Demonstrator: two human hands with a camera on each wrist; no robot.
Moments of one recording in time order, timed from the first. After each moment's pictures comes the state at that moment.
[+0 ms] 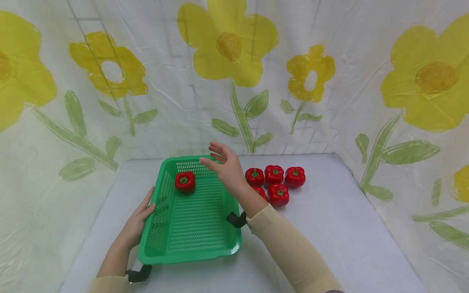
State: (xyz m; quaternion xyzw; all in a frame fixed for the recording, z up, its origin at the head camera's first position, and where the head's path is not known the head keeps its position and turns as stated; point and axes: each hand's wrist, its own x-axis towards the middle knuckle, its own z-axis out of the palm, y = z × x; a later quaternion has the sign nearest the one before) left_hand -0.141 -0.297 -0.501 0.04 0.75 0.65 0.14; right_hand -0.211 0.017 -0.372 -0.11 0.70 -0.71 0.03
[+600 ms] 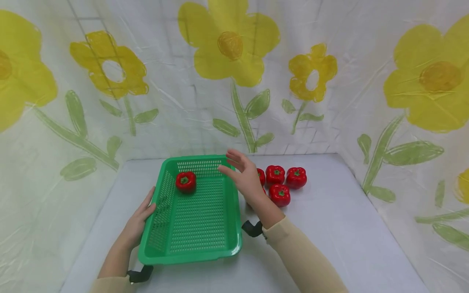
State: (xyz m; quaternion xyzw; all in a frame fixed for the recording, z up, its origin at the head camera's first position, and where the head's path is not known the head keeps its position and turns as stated) left_hand -0.140 -0.296 -0.504 0.05 0.75 0.65 0.13; right_hand -0.198 0.057 -0.395 -0.10 0.71 -0.69 0.00
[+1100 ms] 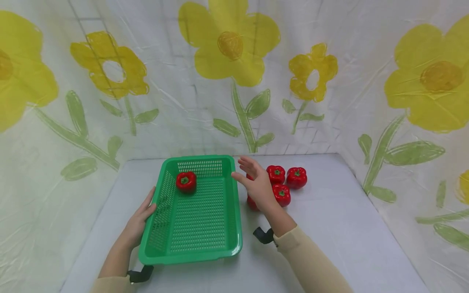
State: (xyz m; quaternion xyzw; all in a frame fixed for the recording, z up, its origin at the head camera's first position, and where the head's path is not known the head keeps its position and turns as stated) left_hand -0.140 -0.295 -0.503 0.05 0.76 0.64 0.13; right_hand -0.186 0.090 -0.414 -0.07 0.74 -0.67 -0.01
